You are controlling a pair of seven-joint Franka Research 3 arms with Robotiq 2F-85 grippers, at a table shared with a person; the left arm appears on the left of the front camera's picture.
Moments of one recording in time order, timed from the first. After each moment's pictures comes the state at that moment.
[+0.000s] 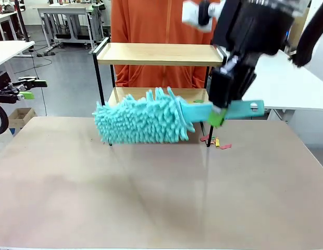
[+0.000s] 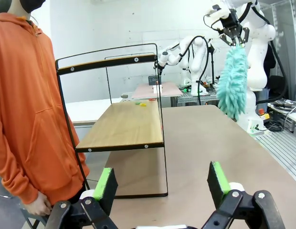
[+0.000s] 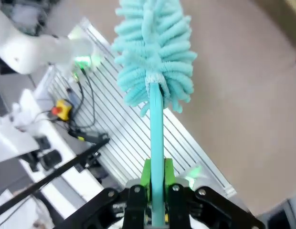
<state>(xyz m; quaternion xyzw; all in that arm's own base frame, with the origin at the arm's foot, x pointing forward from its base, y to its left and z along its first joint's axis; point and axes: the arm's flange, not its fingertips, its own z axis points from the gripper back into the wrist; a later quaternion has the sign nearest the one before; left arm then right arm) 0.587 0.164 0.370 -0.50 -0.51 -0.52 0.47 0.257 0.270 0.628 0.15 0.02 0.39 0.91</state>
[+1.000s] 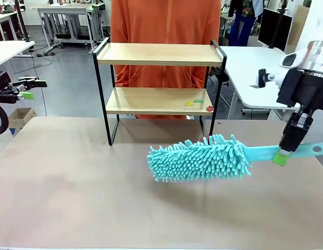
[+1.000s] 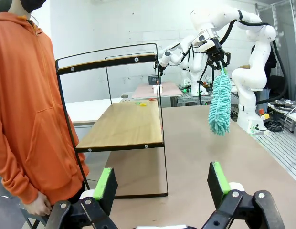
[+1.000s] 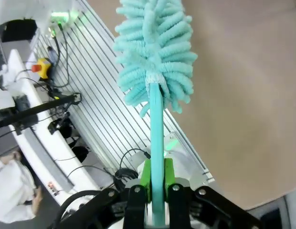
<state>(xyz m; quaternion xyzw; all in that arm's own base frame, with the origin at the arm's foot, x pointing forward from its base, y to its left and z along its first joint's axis) 0.587 0.165 0.370 -0.50 -0.51 -0.52 0.47 0.287 0.127 0.530 0.17 0.08 0.43 0.89</state>
